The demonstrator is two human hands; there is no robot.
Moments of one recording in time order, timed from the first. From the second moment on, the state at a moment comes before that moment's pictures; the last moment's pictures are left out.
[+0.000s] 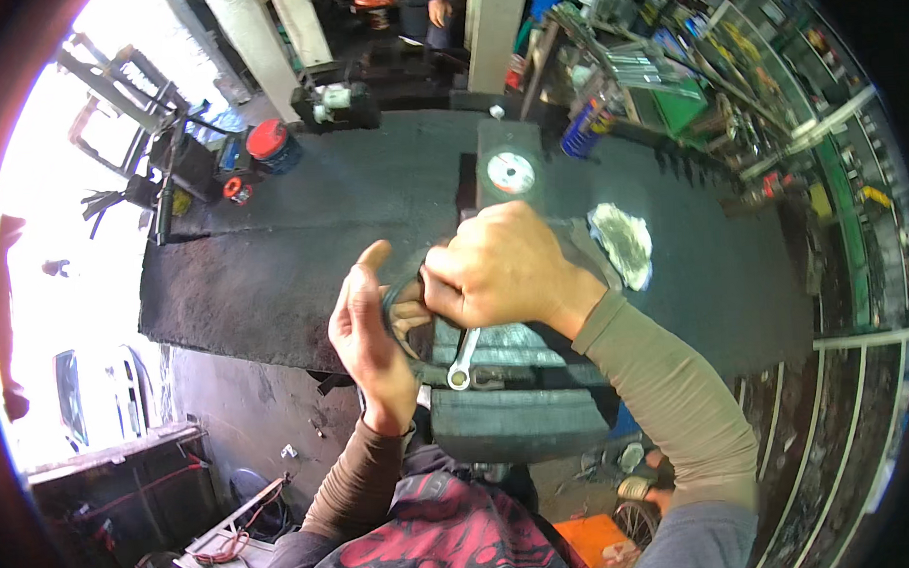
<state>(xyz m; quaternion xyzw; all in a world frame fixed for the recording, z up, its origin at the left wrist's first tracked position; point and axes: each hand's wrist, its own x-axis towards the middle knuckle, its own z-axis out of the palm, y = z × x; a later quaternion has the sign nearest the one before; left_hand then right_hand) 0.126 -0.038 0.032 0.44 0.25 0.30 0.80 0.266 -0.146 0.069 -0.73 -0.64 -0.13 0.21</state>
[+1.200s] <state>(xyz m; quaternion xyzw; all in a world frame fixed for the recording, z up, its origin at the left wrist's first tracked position) 0.069 -0.006 0.018 0.61 0.11 0.14 0.77 0.016 -0.183 0.097 -0.96 -0.13 -0.02 0.24</state>
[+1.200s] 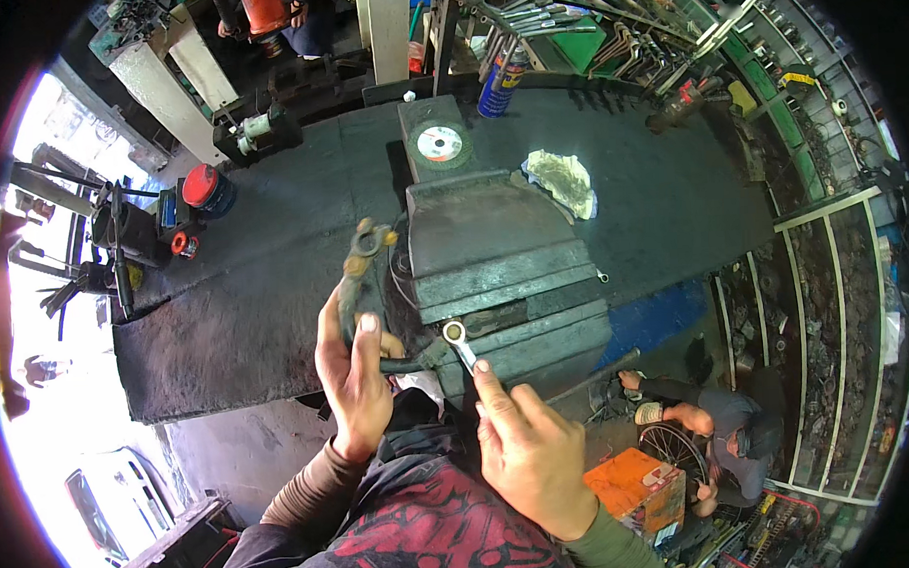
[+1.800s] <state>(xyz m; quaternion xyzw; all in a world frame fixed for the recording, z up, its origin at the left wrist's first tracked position) 0.107 0.015 0.052 0.80 0.02 0.17 0.57 0.229 -0.215 0.149 -0.83 -0.53 -0.02 0.18</state>
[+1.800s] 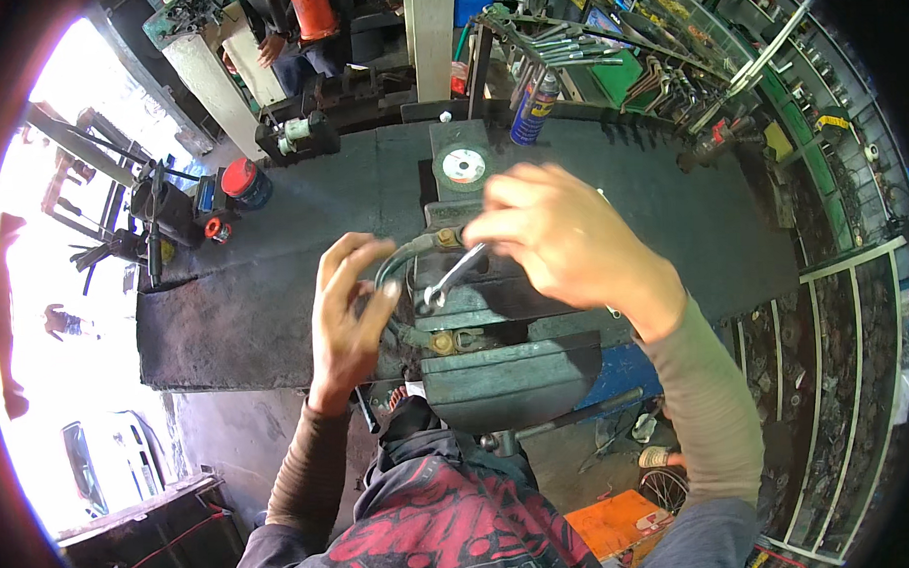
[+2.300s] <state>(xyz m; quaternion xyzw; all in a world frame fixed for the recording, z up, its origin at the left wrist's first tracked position) 0.078 -0.016 0.056 0.87 -0.07 0.21 0.45 0.033 -0.202 0.098 -0.87 -0.08 0.13 0.46</state>
